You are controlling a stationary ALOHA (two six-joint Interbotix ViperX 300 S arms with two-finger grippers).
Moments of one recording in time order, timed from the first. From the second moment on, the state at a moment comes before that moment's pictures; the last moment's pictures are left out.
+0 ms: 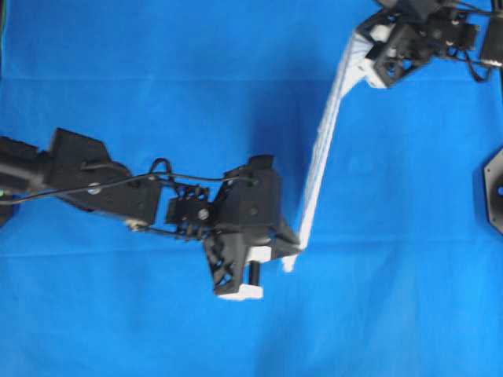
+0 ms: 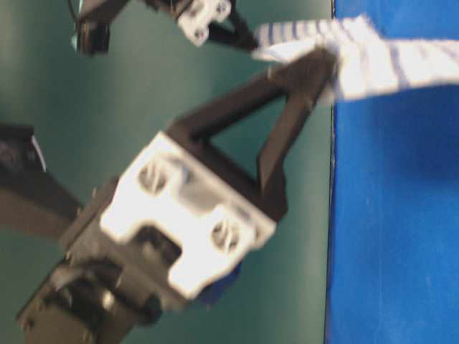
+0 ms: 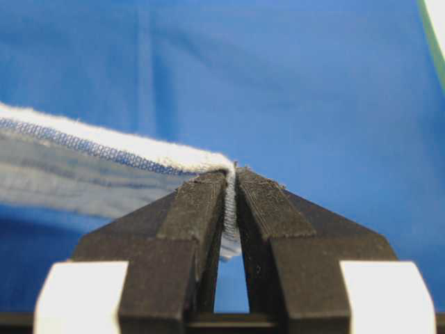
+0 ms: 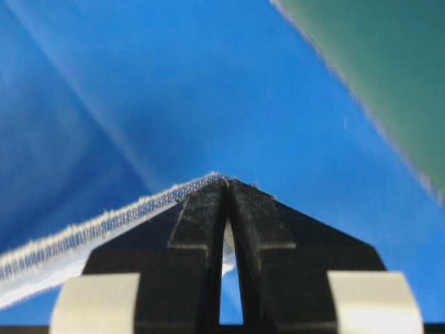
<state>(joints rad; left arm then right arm) -0.17 0.14 0.33 -0.03 0.09 -0.14 -0.48 -0.27 0.71 -0.57 0.38 0.60</state>
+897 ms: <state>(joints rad) -0.17 0.45 0.02 -0.02 0.02 -0.12 -0.51 -0.38 0.77 -0.58 0.46 0.57</state>
